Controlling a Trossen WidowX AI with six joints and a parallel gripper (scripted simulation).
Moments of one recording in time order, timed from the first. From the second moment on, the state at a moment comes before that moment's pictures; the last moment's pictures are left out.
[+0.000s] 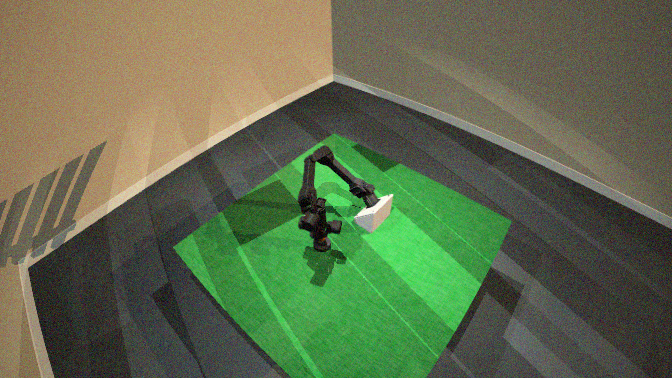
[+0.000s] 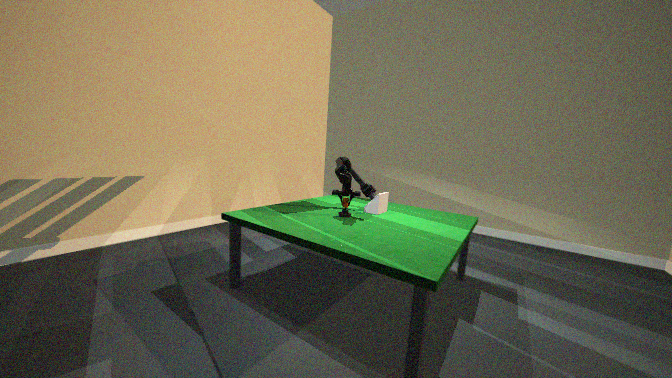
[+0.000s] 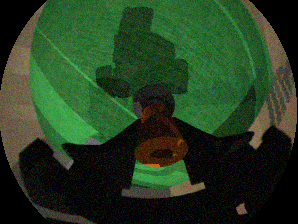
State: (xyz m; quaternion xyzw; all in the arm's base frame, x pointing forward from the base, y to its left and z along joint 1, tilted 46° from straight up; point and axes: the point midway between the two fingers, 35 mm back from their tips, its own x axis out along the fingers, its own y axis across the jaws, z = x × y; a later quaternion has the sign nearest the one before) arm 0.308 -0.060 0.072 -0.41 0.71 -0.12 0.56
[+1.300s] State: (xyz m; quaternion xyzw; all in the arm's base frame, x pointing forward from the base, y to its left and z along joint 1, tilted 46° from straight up) arm 0.308 -0.060 0.072 -0.46 0.72 -0.05 0.51
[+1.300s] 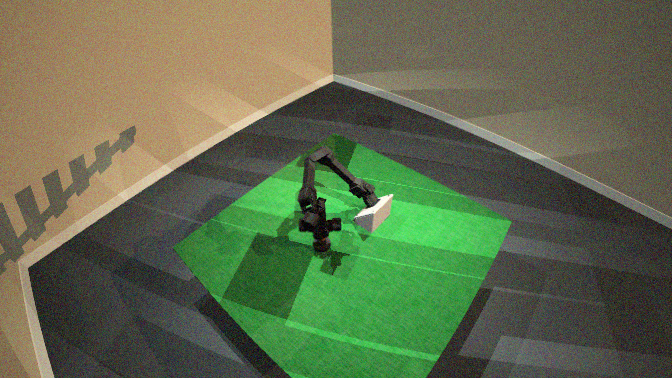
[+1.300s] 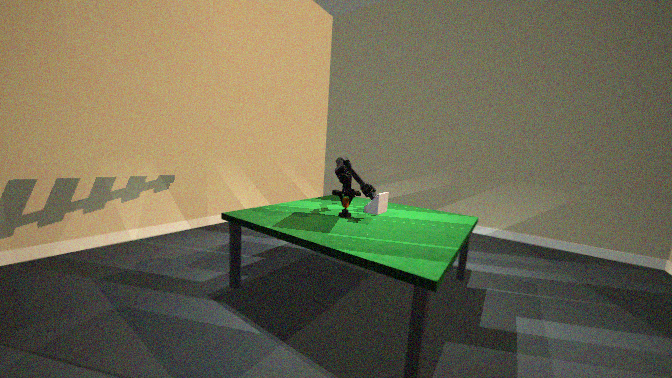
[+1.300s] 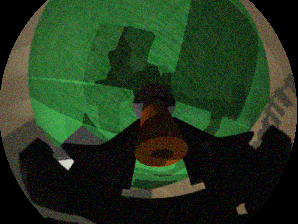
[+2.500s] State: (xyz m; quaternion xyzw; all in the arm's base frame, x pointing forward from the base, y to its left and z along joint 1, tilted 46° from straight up) arm 0.307 -0.060 0.072 -0.51 0.72 0.03 0.46
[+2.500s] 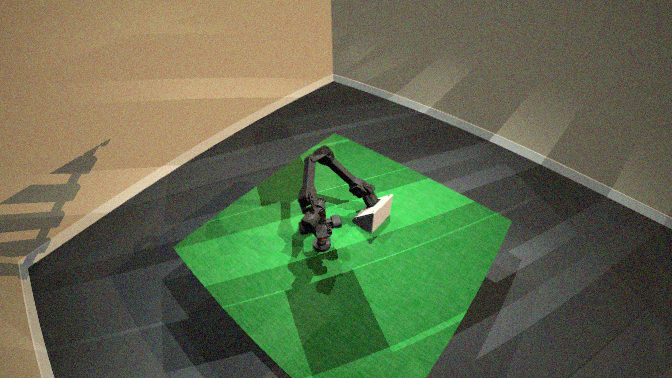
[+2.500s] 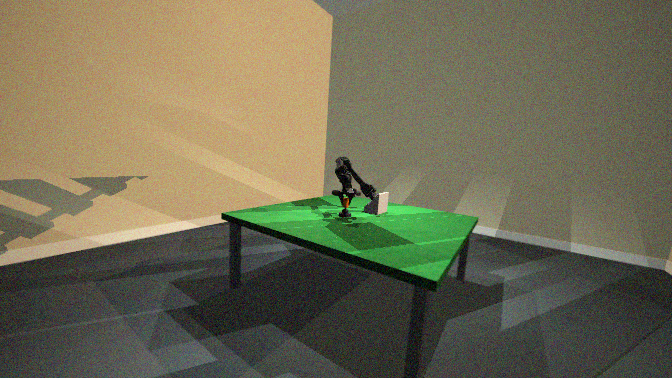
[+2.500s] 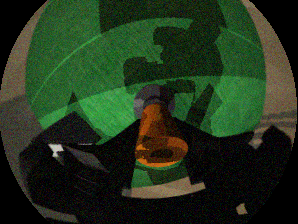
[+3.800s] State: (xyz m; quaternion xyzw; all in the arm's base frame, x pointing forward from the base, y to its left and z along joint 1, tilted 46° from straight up) arm 0.307 -0.060 0.072 -0.56 0.72 0.10 0.41
